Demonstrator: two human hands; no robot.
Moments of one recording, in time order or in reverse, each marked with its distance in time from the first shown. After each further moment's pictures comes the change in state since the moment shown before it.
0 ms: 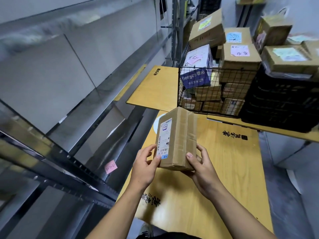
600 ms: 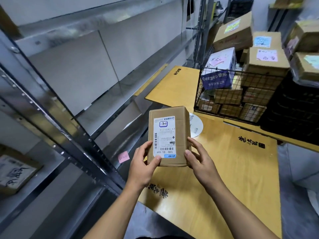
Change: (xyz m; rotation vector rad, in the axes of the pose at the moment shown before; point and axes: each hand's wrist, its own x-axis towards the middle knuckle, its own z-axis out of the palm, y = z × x) left_hand -0.038 -0.012 -0.036 0.034 0.169 0.019; right_hand -0.002 0.008 0.018 -0.558 -0.140 -0.205
